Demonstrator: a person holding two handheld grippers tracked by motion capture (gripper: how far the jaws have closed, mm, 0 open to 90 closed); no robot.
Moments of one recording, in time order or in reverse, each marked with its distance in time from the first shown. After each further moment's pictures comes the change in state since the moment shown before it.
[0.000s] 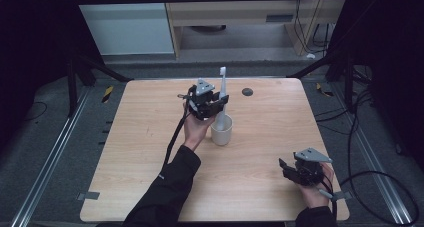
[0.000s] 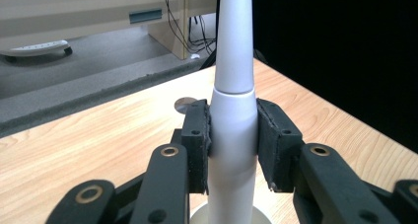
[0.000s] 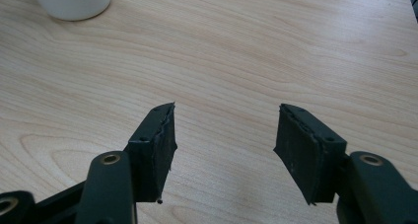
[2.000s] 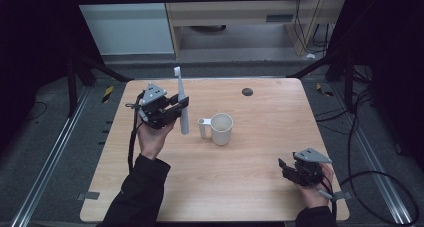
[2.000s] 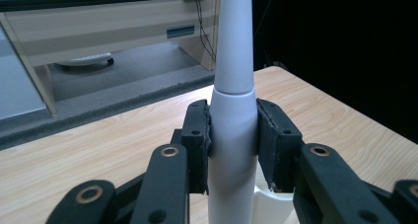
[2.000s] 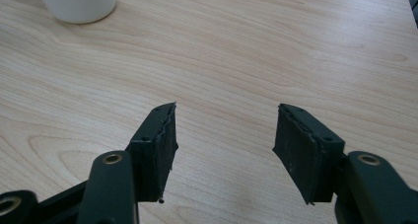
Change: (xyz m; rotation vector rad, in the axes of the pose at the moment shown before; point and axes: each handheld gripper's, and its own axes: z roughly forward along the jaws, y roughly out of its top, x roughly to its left) left arm 0.036 0.006 -0.124 -0.073 0.089 0.001; right arm 0.003 0.001 -0.002 -0.009 0.002 -0.006
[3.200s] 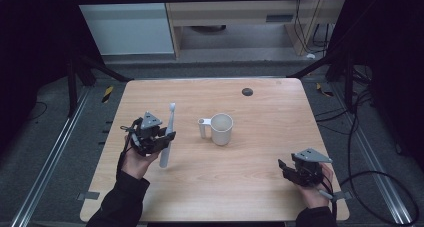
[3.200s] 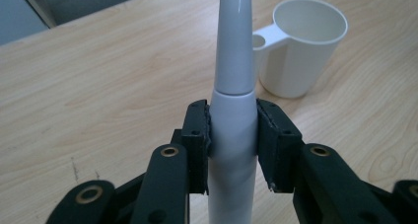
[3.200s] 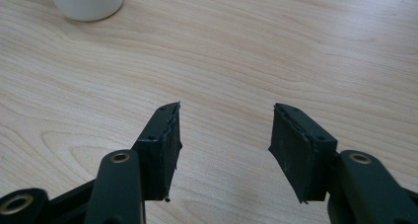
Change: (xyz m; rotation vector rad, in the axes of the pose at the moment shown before) left arm 0.016 -0.068 -0.026 0.320 0.041 0.064; right arm 0.000 0.000 -0.001 0.012 0.025 0.011
